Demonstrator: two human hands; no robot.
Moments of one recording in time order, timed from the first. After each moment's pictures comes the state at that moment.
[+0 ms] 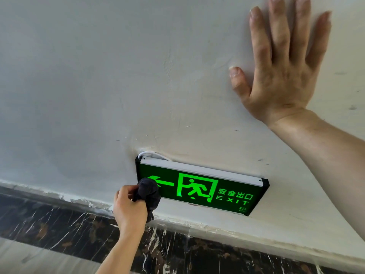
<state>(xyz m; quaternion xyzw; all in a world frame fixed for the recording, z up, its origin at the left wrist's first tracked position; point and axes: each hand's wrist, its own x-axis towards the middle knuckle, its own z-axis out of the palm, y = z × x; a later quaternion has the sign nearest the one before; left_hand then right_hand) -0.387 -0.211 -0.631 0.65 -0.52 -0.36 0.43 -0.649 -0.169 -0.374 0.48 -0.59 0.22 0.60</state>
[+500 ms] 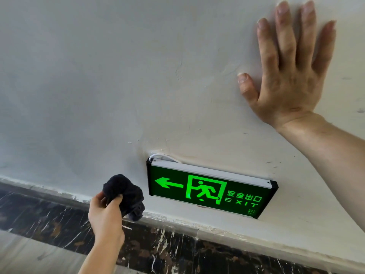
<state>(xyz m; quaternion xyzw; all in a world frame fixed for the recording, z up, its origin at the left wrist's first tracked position) -0.319 -0.222 -0.610 0.62 -0.28 -0.50 0.54 -0.650 -0.173 -0.375 0.49 -0.58 0.22 0.61</state>
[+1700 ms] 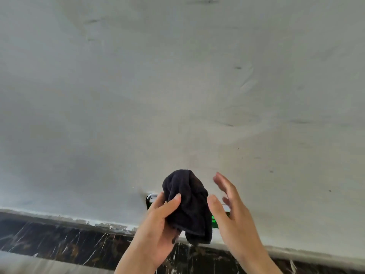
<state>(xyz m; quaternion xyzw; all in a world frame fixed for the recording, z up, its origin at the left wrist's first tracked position) -0.387 -0.120 -0.326 0.23 -0.31 -0.88 0.27 -0.526 -0.019 -0.307 0.40 -0.71 0.51 -0.27</state>
